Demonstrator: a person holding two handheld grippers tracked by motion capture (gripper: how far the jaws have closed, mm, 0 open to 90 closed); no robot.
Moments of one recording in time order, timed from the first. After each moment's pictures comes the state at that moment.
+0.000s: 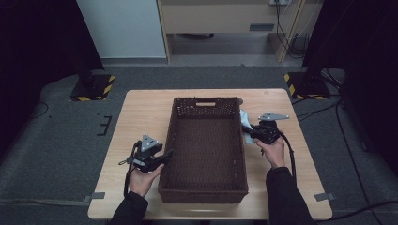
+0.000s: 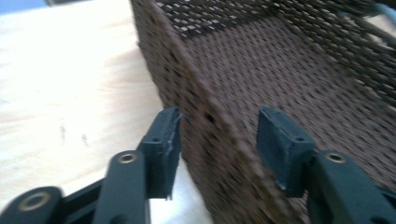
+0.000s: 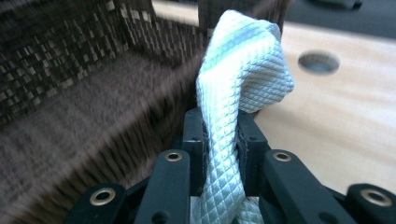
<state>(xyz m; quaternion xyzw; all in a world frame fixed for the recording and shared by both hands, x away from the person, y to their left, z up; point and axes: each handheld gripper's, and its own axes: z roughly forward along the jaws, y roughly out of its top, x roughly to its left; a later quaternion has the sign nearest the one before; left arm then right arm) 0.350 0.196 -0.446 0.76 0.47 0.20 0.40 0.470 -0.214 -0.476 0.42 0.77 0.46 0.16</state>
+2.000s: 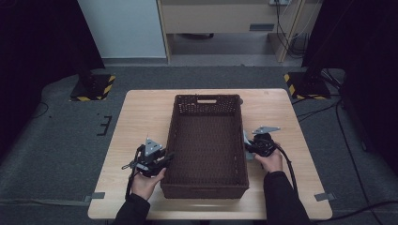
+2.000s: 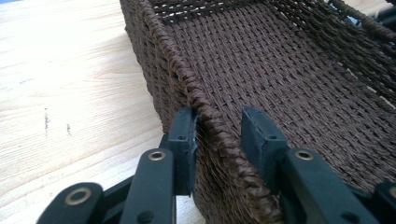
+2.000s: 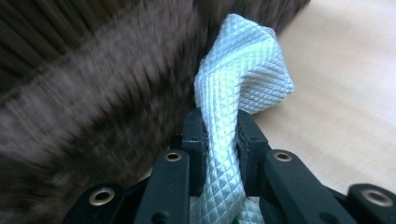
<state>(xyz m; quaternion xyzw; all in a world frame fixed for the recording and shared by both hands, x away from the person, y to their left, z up) 0.342 0.186 -0.448 0.76 0.47 0.21 0.39 0.451 -0.209 -0.521 0.42 0.81 0.38 0.12</state>
